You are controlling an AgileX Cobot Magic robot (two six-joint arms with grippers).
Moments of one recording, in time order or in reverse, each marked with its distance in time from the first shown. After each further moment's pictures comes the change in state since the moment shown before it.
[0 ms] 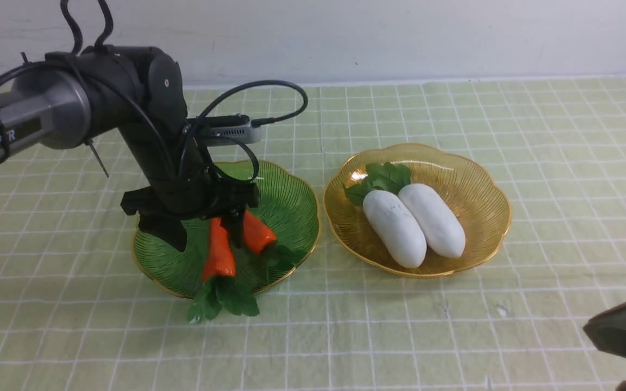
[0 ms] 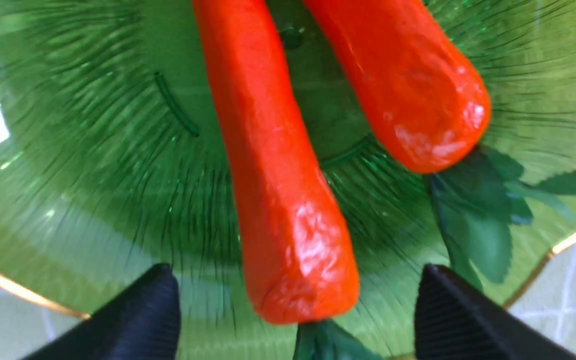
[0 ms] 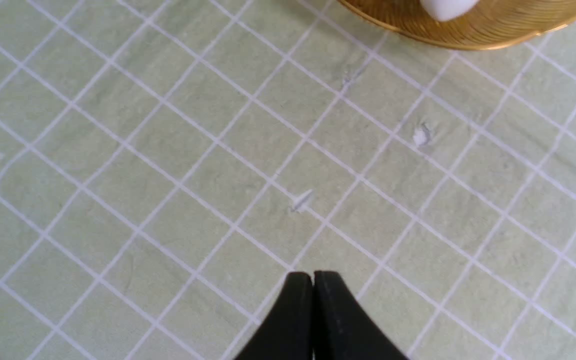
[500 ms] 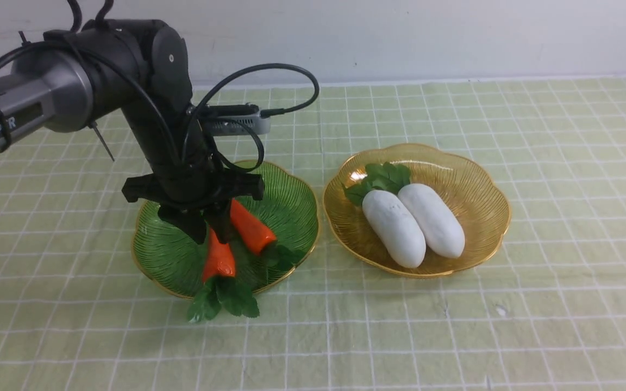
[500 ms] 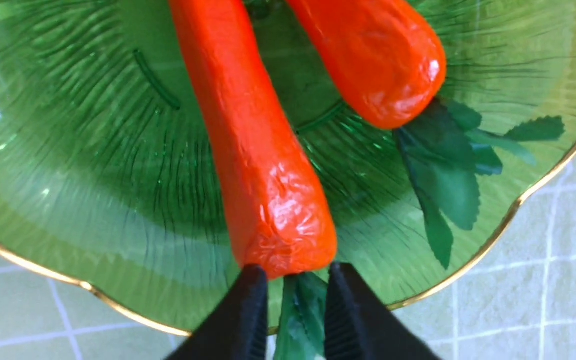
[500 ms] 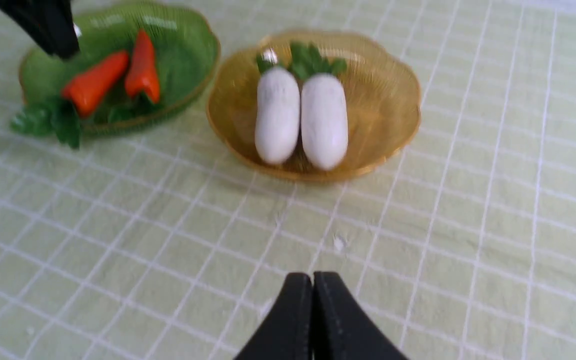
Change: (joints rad) right arm 0.000 -0.609 0.129 -0.106 -0.060 0.255; left arm -0.019 0.000 -0.043 0.007 0.081 0.060
